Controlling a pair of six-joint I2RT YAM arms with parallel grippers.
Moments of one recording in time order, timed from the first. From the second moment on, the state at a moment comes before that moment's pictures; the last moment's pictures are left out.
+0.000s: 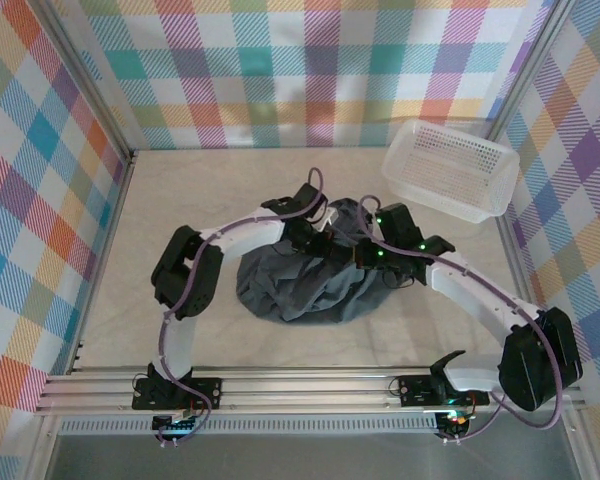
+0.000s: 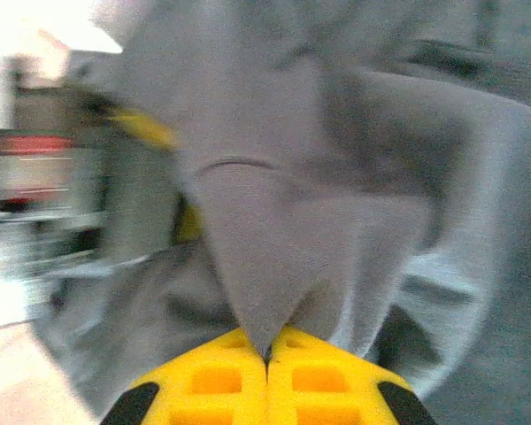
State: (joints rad) left arm -0.67 2.01 1.53 -0.60 0.35 -0.32; right arm 0.49 1.27 0.88 -0.52 -0.13 0.48
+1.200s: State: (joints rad) left arm -0.50 1.63 1.37 -0.71 0.54 -0.39; right arm 0.56 1.09 0.85 -0.26 -0.43 0.36
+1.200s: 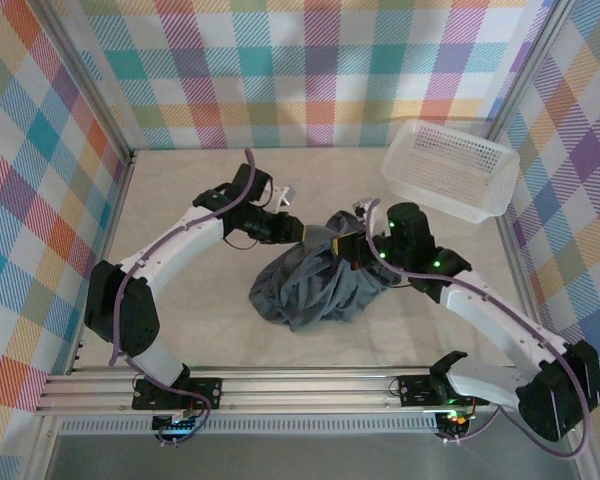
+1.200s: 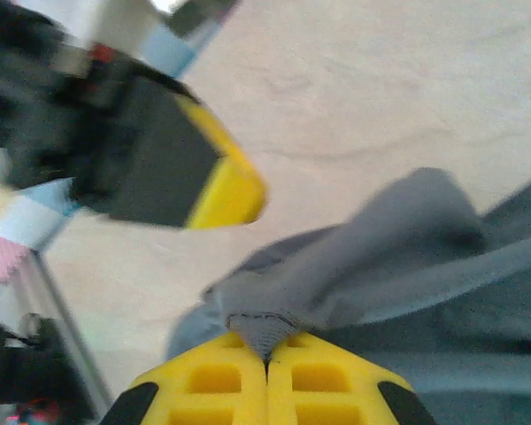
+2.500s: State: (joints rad) left arm -0.70 1.52 1.31 -0.50 0.60 -0.70; right arm 0.47 1.23 0.90 -0.35 -0.32 0.34
